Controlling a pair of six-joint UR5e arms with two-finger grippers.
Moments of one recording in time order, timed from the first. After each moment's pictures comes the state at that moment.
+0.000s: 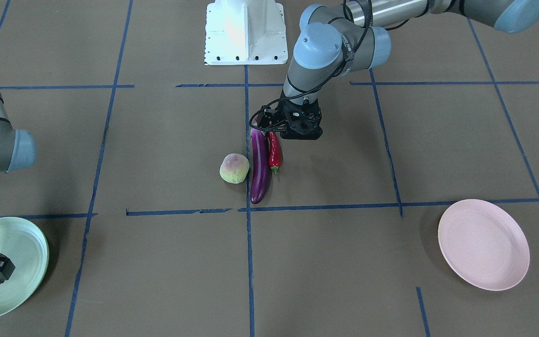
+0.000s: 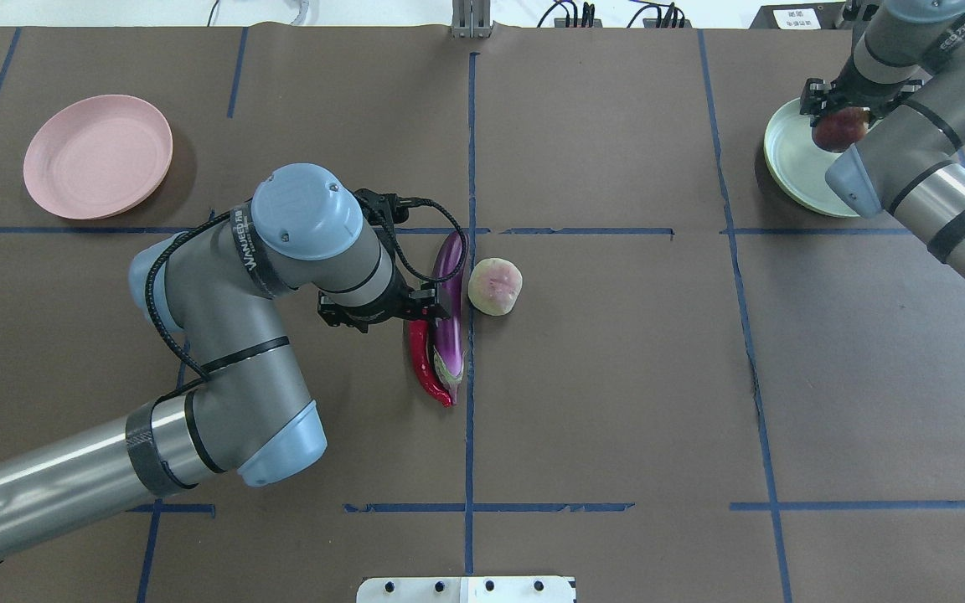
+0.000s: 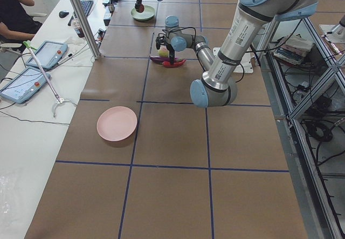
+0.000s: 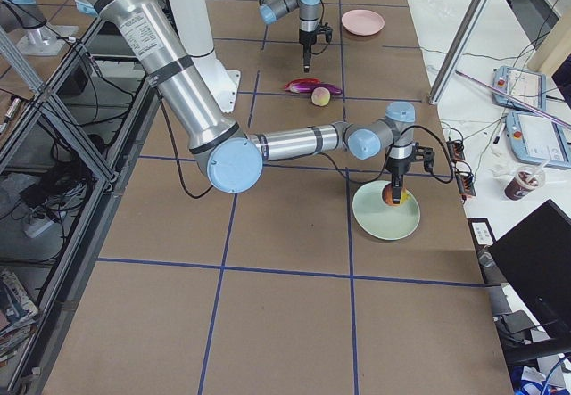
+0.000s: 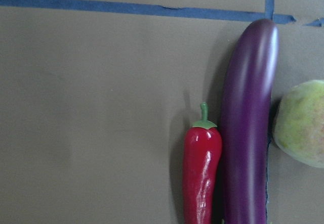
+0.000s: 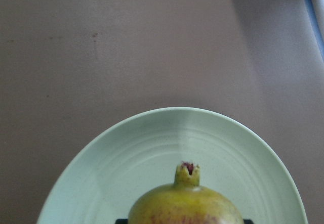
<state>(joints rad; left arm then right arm) -0.54 -2.25 -1.63 -1.70 -1.95 -1.26 1.11 -1.01 1.10 -1.25 1.91 0.80</state>
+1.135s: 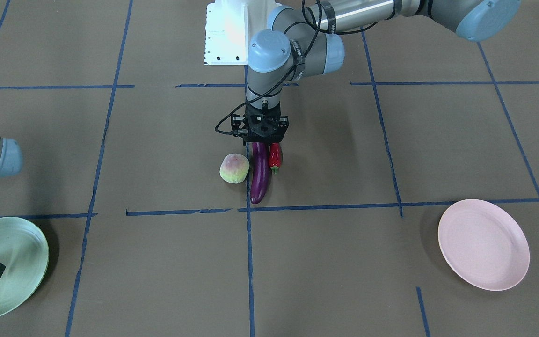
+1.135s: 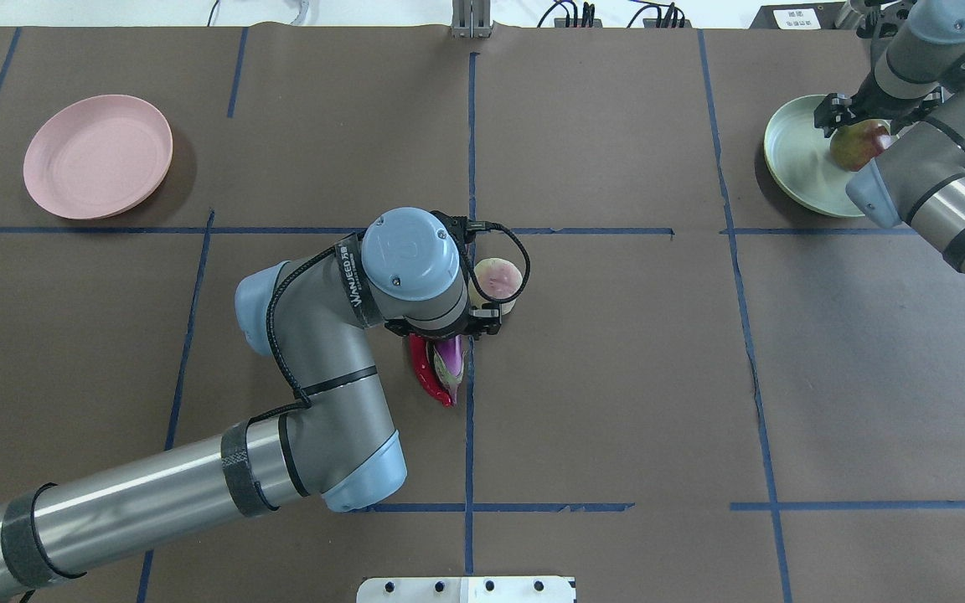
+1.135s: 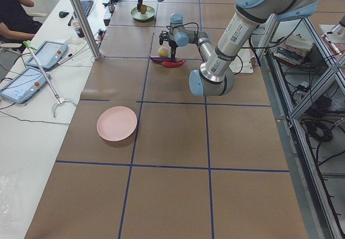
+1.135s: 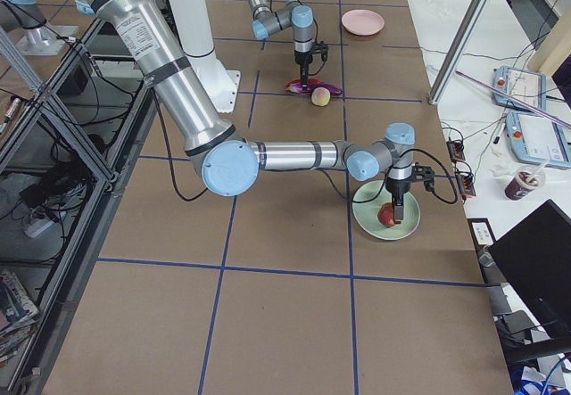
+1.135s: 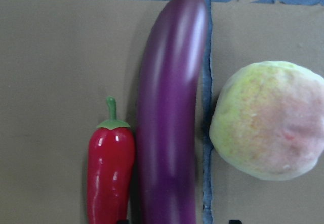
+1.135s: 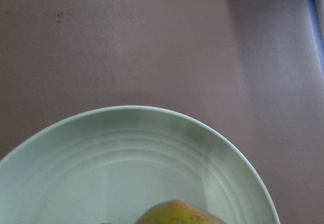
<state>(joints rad) -0.45 -2.38 -1.49 -1.71 -1.82 -1.27 1.13 -1.03 1.03 -1.16 1.91 0.70</state>
